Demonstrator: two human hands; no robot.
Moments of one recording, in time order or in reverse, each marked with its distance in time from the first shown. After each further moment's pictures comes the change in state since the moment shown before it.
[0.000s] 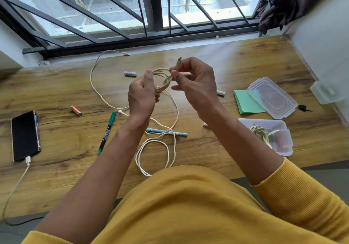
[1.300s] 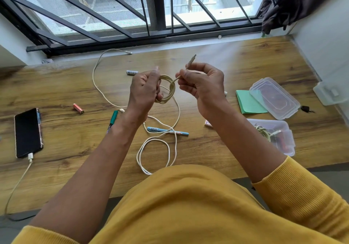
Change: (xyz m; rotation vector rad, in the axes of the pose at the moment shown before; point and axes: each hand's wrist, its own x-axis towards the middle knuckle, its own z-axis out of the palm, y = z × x) left_hand 0.007 0.004 -0.012 -0.177 -0.278 0.113; right_hand 0.000 -0.001 -0.007 0.430 0.104 0.338
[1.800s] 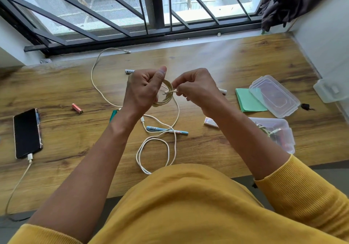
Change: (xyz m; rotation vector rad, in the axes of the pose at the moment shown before) left_hand 0.006 0.000 -0.006 0.323 -0.055 0.280; right_hand 0.005 -0.004 -0.001 -0.685 -0.152 0.019
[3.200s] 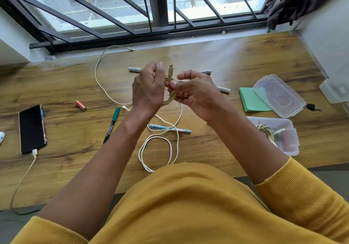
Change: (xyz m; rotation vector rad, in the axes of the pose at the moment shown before) left_hand -0.002 0.006 0.019 0.291 0.229 -0.150; right_hand -0.009 0.002 0.011 0.722 -0.191 0.172
